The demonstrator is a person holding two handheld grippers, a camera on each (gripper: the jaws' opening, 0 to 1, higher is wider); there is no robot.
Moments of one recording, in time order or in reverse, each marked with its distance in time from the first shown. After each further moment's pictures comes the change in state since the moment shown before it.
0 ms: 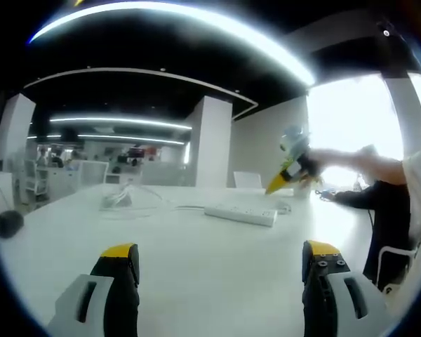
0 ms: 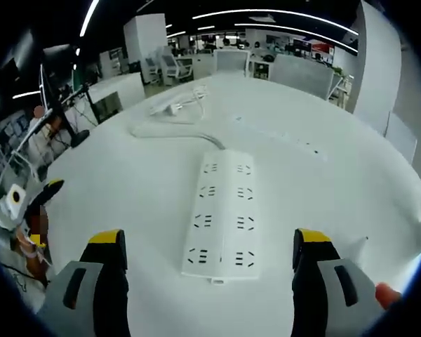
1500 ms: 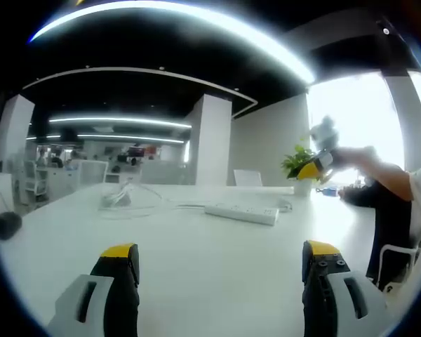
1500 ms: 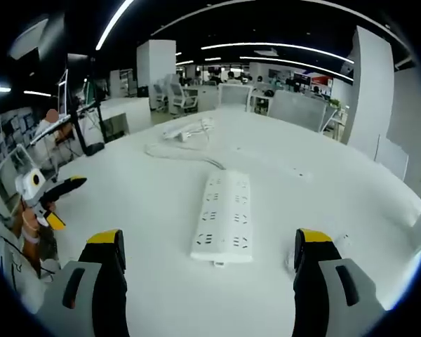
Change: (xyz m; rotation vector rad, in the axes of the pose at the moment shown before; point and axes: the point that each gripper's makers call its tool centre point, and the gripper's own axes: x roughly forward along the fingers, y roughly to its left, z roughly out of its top) left arm 0.008 0.002 -0.002 0.004 0.012 0.002; right arm -0.064 0.005 -0.008 -0.034 -0.221 -0.020
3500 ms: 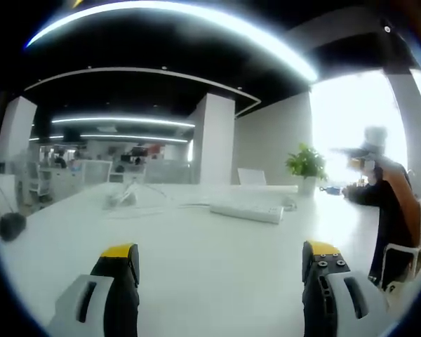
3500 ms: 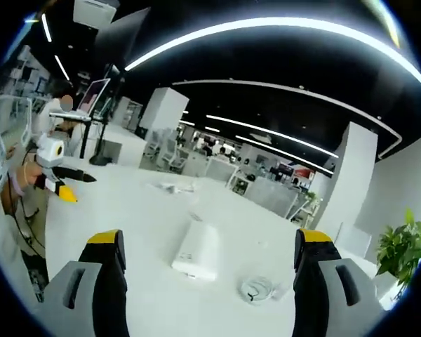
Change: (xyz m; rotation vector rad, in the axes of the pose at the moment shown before) left arm -0.003 0.008 0.001 0.008 0.005 0.024; right arm -0.118 0.022 0.015 -0.383 -0.448 -0.210
